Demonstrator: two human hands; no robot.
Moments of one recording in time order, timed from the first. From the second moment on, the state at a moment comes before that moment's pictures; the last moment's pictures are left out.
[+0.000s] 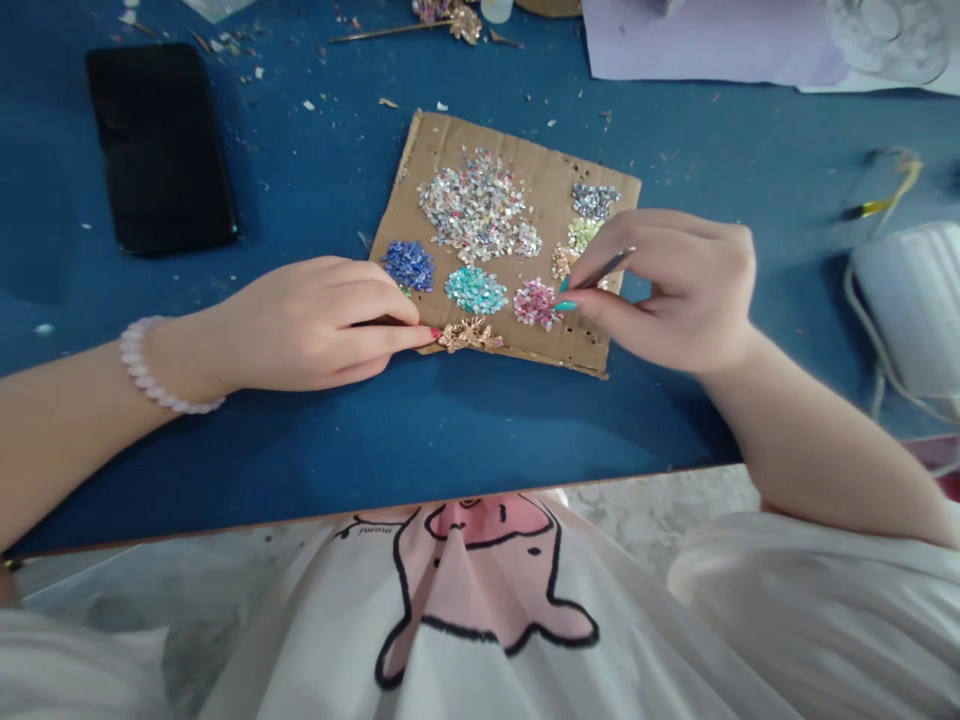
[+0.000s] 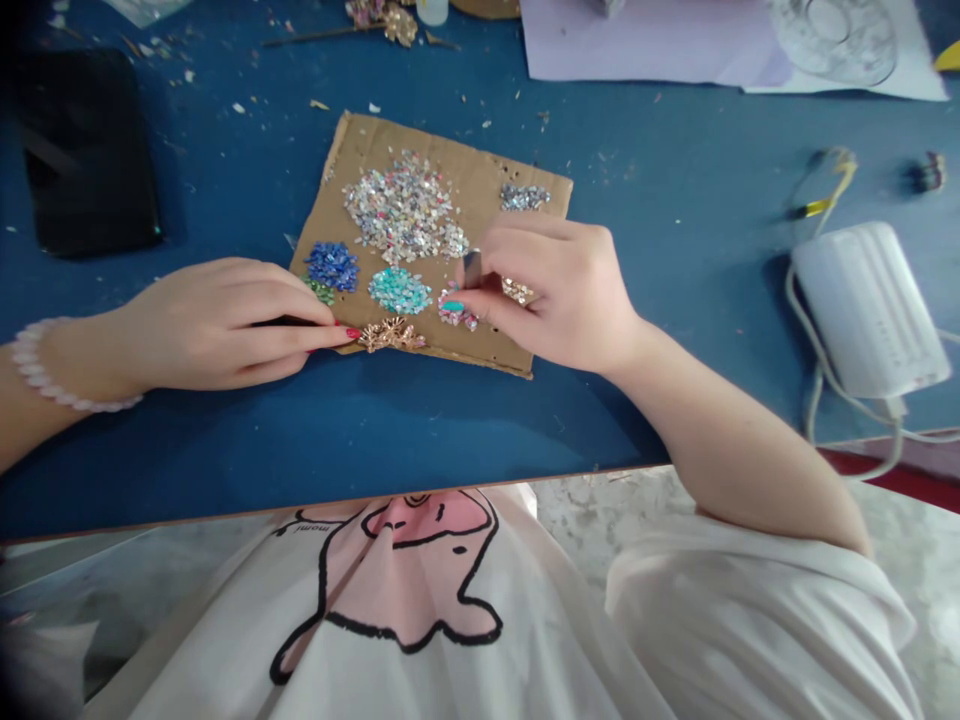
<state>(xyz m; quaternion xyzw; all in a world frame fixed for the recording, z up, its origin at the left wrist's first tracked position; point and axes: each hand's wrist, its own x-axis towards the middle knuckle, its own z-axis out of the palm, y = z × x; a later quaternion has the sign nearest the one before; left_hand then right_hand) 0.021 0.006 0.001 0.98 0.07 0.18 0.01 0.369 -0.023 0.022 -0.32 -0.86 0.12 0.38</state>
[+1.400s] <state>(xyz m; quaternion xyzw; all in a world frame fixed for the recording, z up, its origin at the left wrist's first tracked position) 0.016 0.009 -0.005 0.98 0.10 0.17 0.08 0.373 -0.020 0.024 -0.28 -0.88 0.05 0.39</state>
